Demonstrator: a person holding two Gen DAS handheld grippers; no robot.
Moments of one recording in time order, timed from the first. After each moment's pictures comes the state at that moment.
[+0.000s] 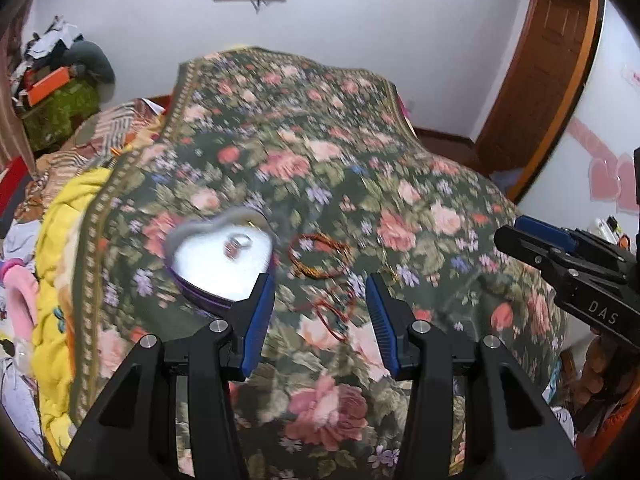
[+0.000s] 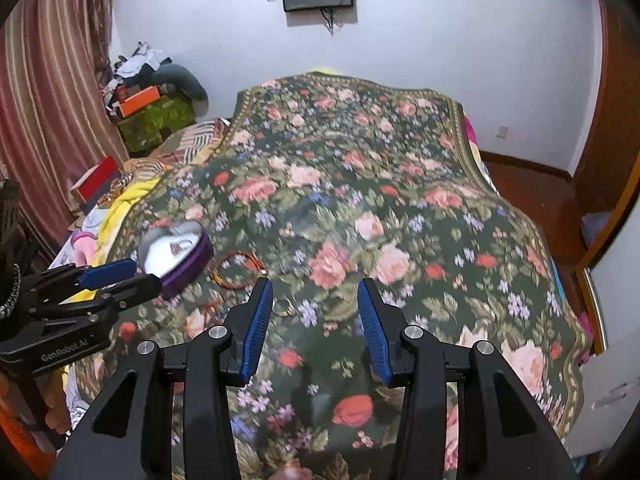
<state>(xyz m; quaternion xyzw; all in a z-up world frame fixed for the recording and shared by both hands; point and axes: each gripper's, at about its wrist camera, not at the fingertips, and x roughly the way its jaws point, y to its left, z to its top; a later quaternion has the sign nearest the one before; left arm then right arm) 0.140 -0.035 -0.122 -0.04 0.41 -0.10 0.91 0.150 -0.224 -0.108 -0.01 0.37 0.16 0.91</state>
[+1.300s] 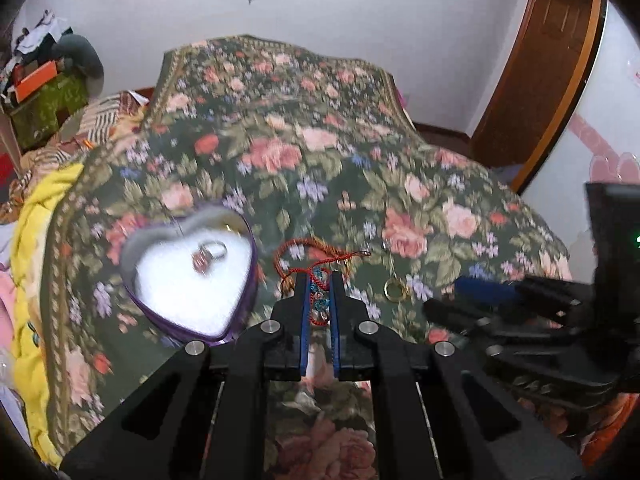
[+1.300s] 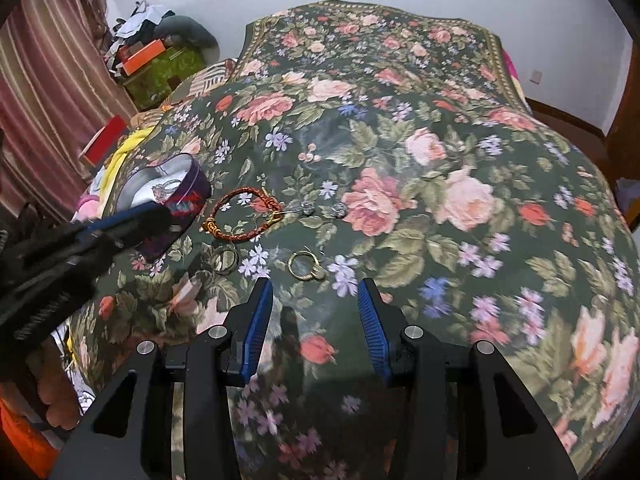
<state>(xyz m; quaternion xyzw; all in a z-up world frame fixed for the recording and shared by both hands) 0.175 -0.039 -0.145 -0.05 0.40 -0.11 0.91 0.189 -0.197 -0.173 0.00 0.47 0.21 0.86</state>
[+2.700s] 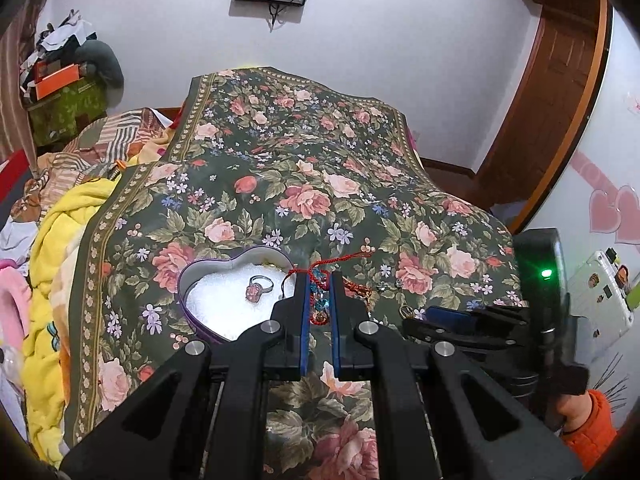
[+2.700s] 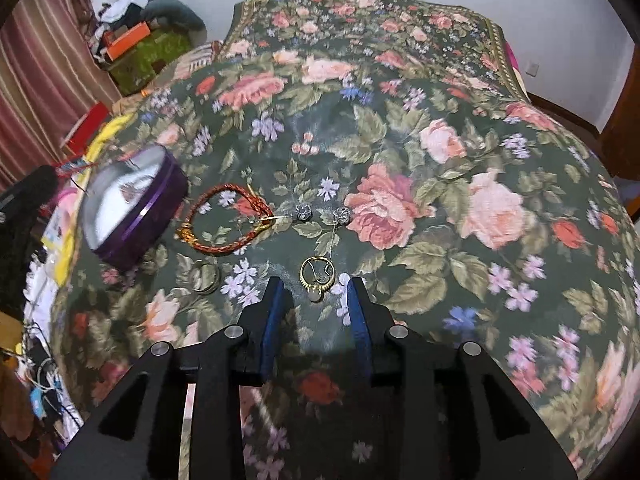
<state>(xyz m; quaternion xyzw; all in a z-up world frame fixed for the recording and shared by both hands) 0.160 -0.001 -0.116 -0.08 0.36 -0.09 0.92 0.211 -0.175 -0.192 -0.02 0.50 0.18 0.85</state>
